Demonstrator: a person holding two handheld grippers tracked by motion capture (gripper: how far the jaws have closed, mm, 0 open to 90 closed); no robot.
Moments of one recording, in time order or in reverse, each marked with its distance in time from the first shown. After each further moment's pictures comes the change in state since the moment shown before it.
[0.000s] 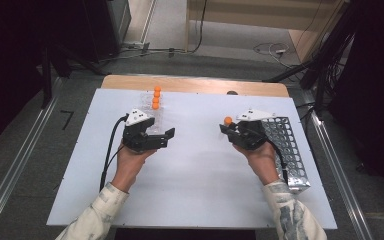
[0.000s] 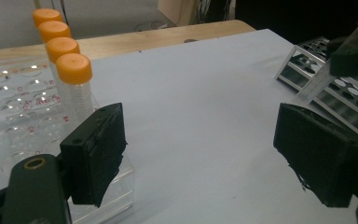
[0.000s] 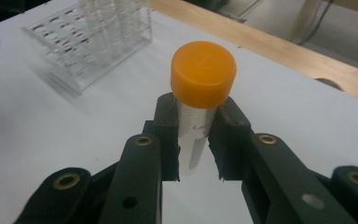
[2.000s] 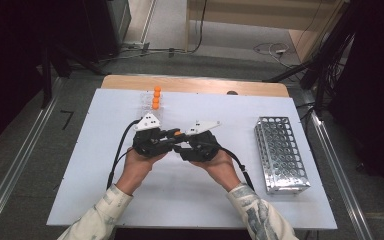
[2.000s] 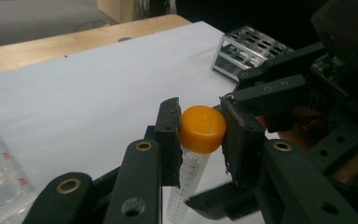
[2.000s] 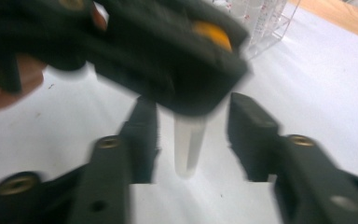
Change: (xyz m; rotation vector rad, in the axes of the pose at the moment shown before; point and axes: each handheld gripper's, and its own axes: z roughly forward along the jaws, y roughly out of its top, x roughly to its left) left arm -0.020 0.001 0.003 0.012 -0.225 0.071; right arm 0.092 0.011 0.059 0.073 0.238 -0.121
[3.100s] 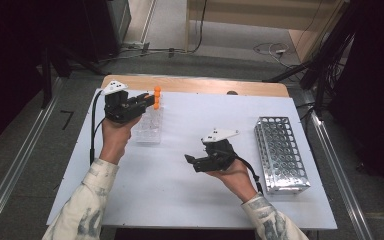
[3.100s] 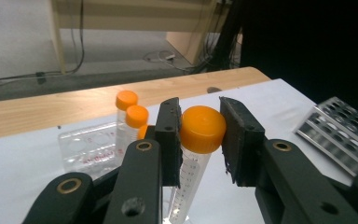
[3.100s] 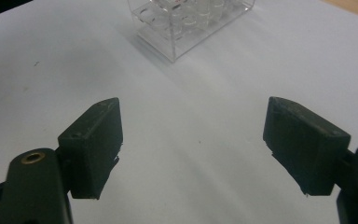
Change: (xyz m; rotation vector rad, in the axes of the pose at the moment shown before) left arm 0.079 0.044 -0.029 -0.131 0.241 -0.125; right arm -0.008 -0.031 -0.030 0.012 -0.052 0.056
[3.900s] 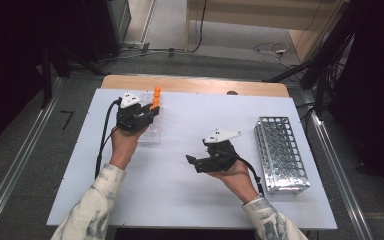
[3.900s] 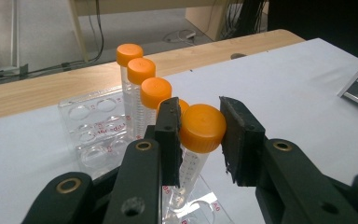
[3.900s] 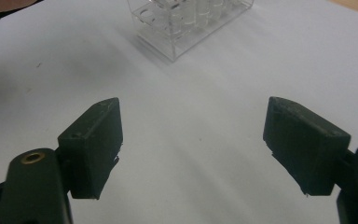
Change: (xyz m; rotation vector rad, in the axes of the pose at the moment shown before) left arm -0.008 -0.034 0.025 0.083 0.096 0.106; right arm -0.002 -0.004 -0.002 -0.010 0.009 0.017
